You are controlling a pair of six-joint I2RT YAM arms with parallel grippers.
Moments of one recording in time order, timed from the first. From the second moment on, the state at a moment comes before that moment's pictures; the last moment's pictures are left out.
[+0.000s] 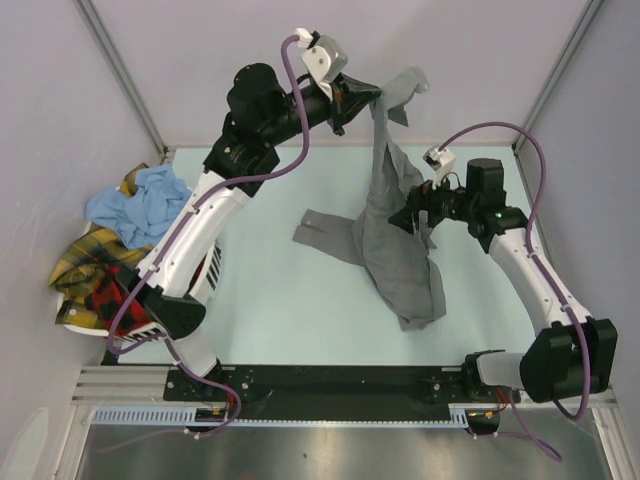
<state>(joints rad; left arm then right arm) -0.65 1.73 2.13 -0.18 0.47 0.08 0.15 1.27 1.11 -0.36 -0.72 -0.08</state>
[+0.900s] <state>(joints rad) -0.90 1.74 2.01 -0.56 0.77 0.36 -0.44 1.23 1.18 -0.48 -0.85 -0.09</state>
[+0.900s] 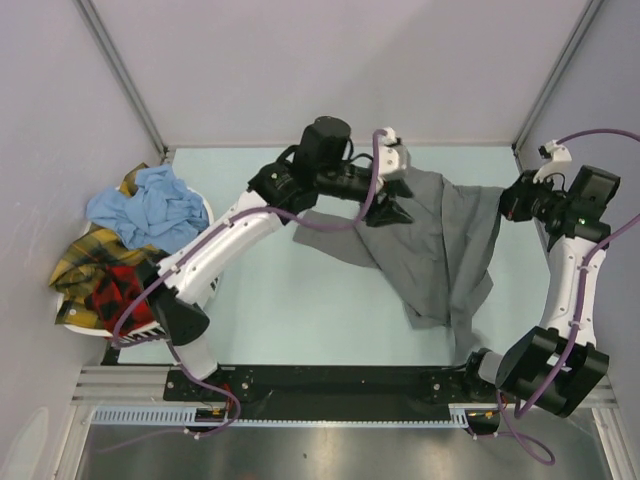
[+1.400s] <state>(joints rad) -0.52 2.35 2.02 -0.62 0.57 0.35 -0.47 1.25 1.15 -0.70 -0.80 -0.30</state>
